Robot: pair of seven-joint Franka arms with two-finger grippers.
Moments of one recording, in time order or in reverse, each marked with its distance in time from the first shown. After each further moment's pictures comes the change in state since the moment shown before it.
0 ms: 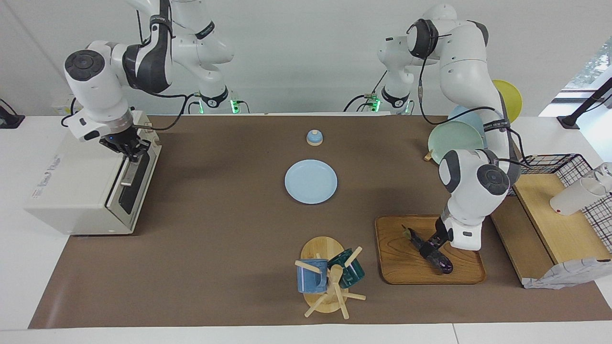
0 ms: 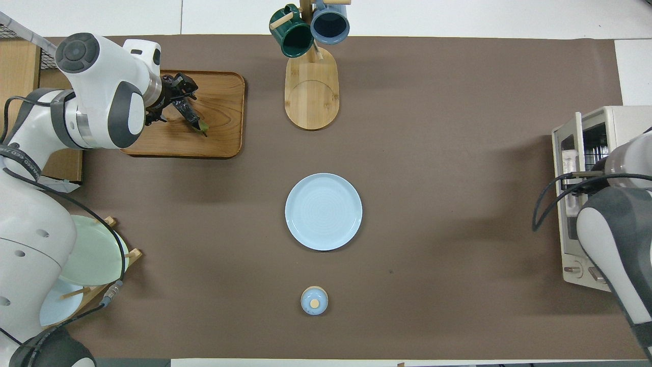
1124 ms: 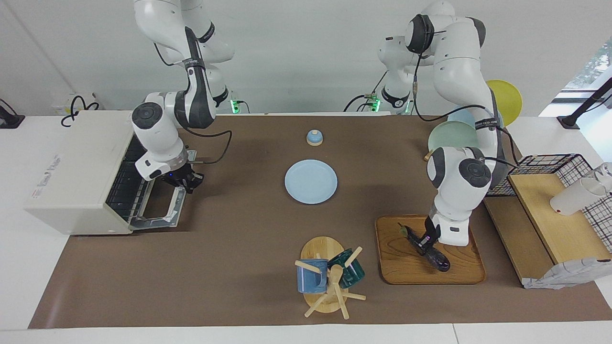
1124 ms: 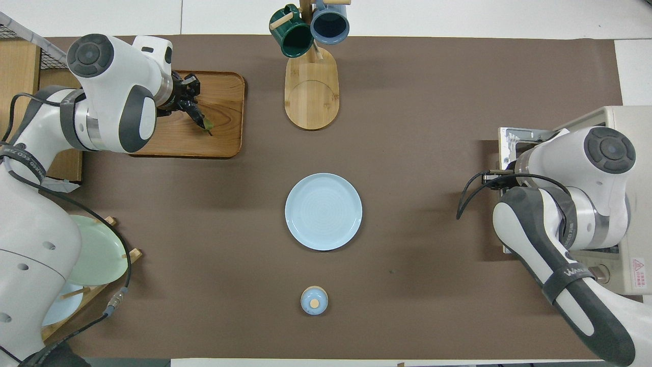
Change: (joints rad) left arm -0.097 -0.195 -0.017 -0.031 0.033 -0.136 -0.034; right arm 0.075 0.233 0.016 -0.107 0.224 0.353 0.064
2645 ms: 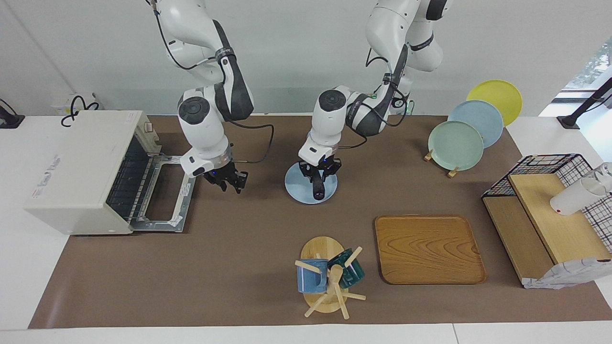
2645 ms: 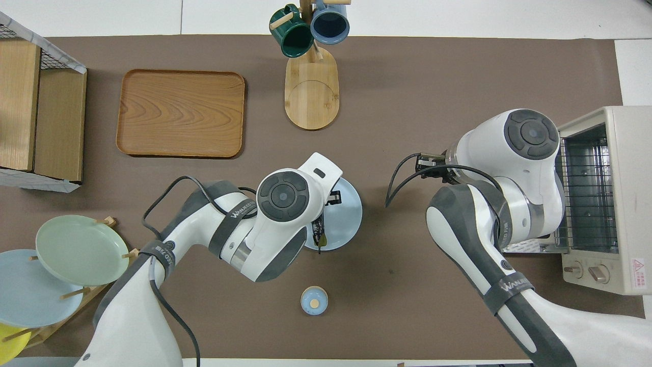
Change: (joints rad) left arm -0.452 -0.180 0.012 -0.434 -0.035 0.202 -0.027; right arm 0.244 -0.001 -0.004 0.164 0.049 -0.125 0.303
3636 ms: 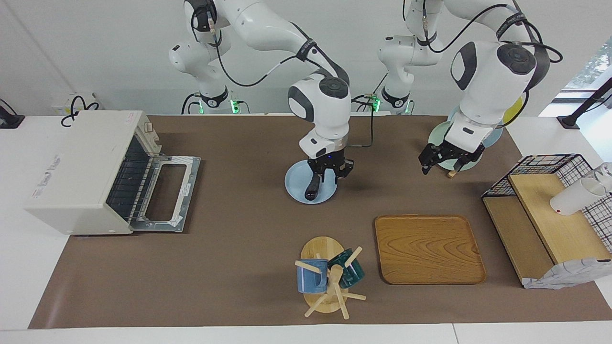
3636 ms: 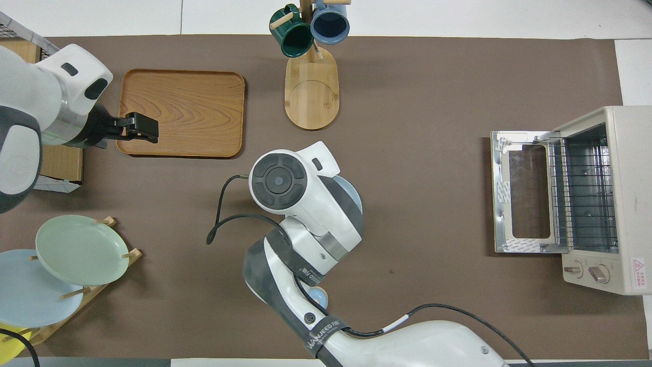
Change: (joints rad) left arm 0.509 -0.199 0.019 0.245 0.002 -0.489 0.574; right arm 0.463 0.371 0.000 0.512 -0.063 -0.029 0.529
